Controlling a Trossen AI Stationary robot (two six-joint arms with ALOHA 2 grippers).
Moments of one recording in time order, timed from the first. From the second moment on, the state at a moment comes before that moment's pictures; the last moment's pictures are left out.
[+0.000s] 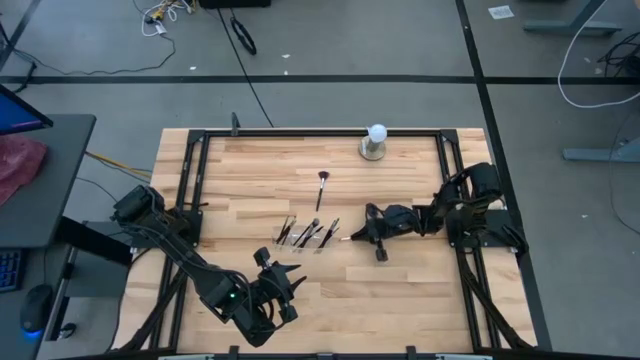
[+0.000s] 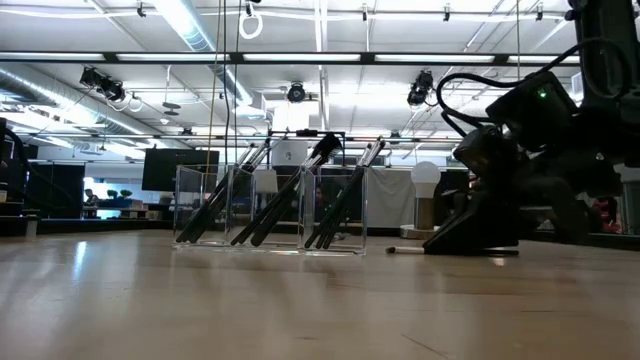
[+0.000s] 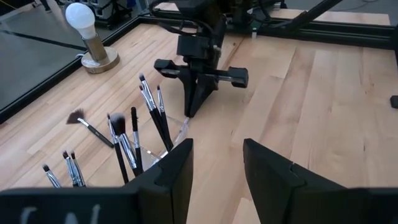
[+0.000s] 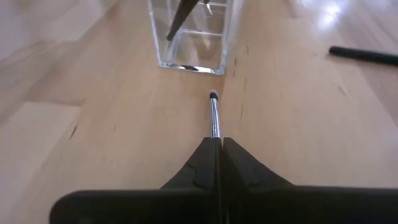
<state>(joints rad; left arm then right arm) -0.75 1.76 1.34 -0.57 -1.04 -0.84 0.03 1.92 0.25 1.07 -0.09 -0.08</state>
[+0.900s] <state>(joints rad) -0.75 1.76 1.34 -0.57 -1.04 -0.85 0.23 1.93 0.01 1.51 0.21 0.22</state>
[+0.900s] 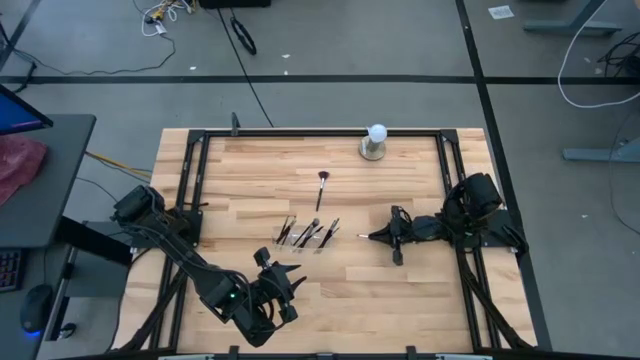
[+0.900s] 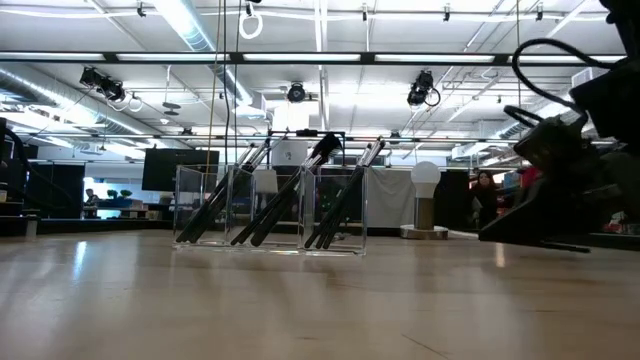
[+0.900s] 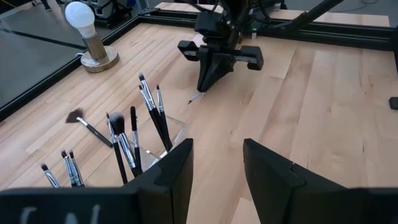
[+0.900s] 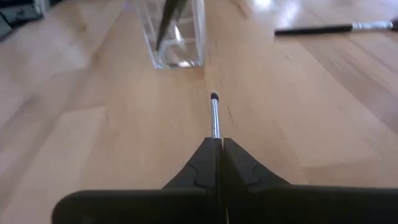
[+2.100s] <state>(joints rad) -0.67 2.00 1.34 0.29 -0.97 0.04 0.63 1.75 0.55 1.53 0.07 -0.21</state>
